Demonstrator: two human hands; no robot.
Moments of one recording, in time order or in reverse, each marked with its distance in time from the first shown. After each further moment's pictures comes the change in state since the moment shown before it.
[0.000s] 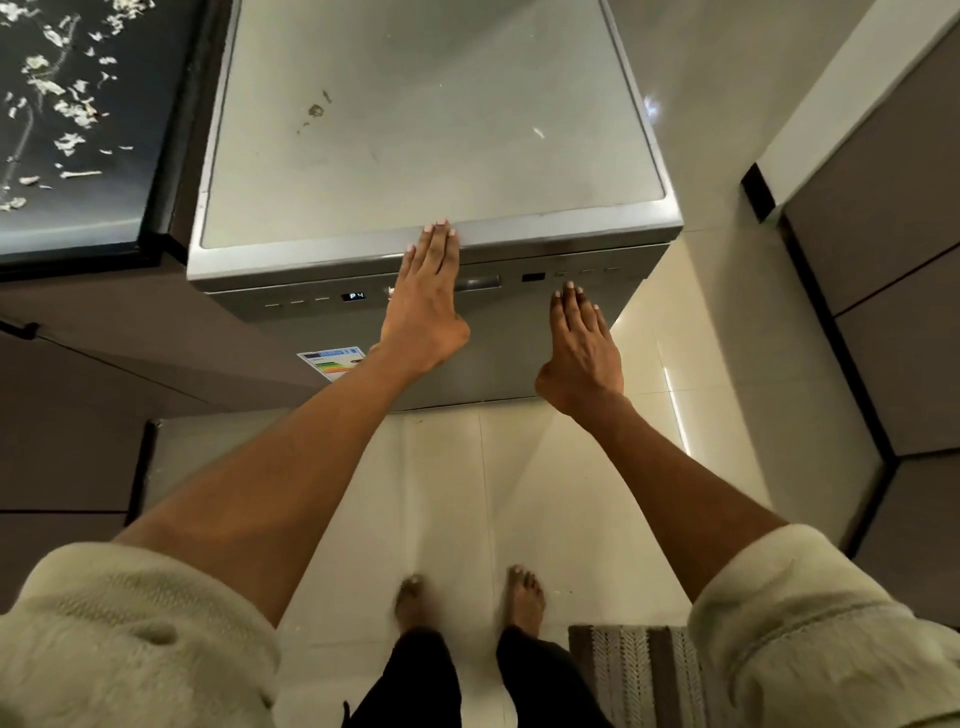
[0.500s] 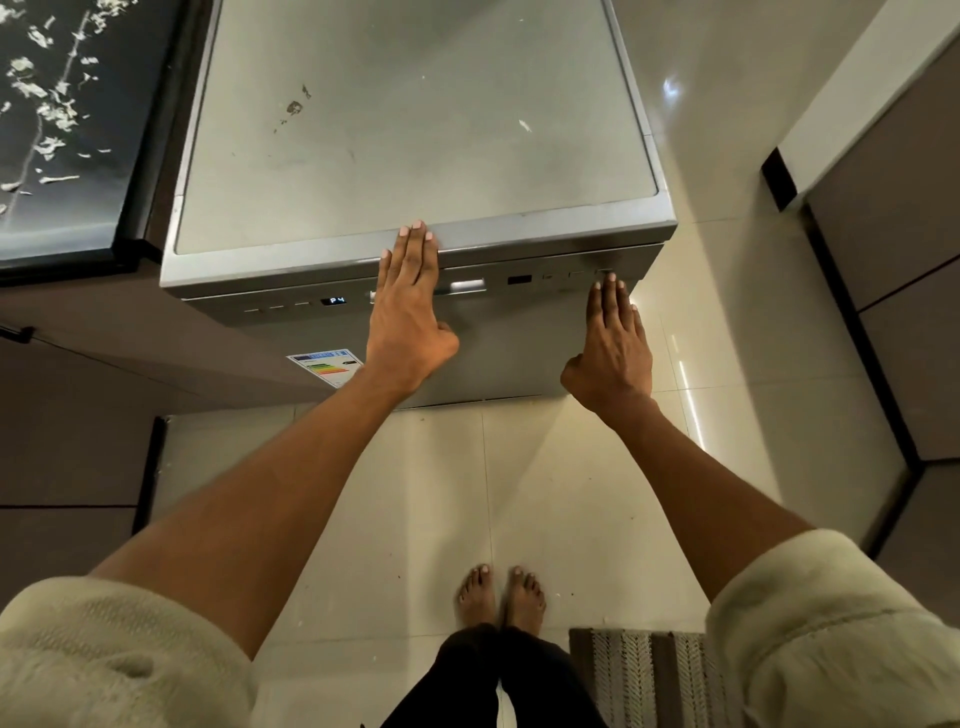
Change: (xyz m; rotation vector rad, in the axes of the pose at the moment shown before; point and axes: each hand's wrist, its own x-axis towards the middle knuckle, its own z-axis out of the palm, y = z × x) left_hand 0.002 0.005 0.024 -0.008 0.142 -0.035; right_hand 0.019 0.058 0.010 0.064 0.023 0.122
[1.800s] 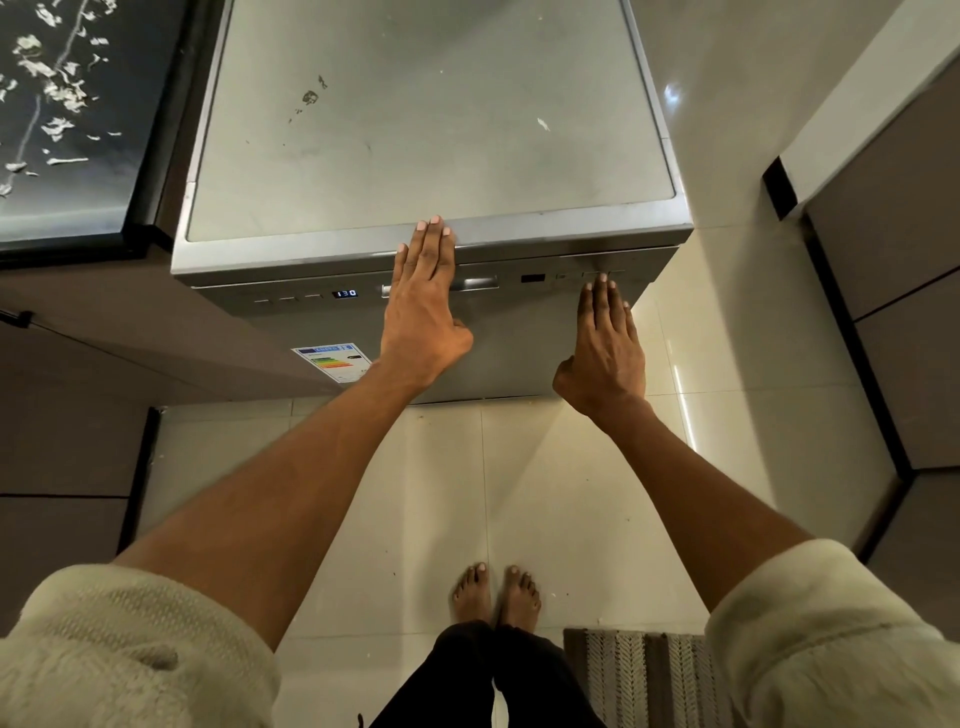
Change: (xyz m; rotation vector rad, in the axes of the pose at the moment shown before) left_hand 0.000 0.000 -0.002 0.020 -0.031 -0.016; right_hand -0.005 -0.022 0.003 -0.049 0.025 -0.073
